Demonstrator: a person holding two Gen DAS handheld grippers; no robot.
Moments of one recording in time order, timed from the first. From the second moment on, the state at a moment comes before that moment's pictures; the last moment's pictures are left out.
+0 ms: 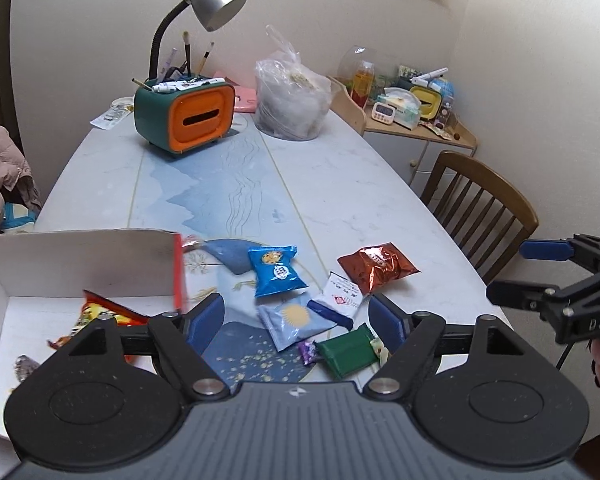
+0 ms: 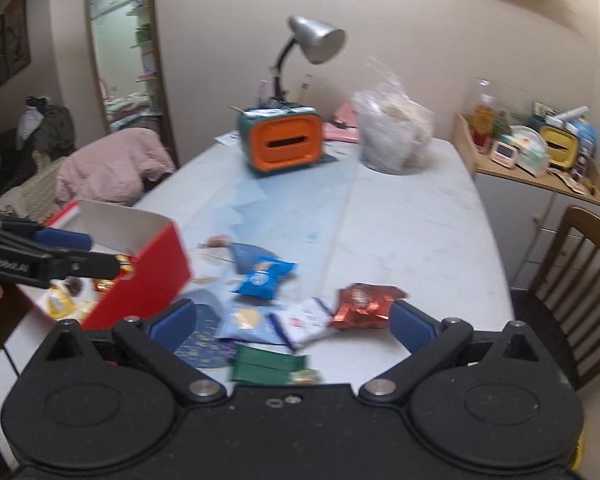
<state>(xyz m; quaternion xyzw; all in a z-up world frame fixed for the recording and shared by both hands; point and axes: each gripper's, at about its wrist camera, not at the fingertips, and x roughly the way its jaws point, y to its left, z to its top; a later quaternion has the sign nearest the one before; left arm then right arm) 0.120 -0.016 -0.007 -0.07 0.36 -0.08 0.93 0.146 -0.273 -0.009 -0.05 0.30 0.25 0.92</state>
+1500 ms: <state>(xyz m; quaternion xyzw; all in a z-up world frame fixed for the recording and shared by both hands) 0.376 0.044 -0.066 -0.07 0.55 0.04 0.83 0.368 -0.261 -0.133 0.01 0.54 0.19 0.82</state>
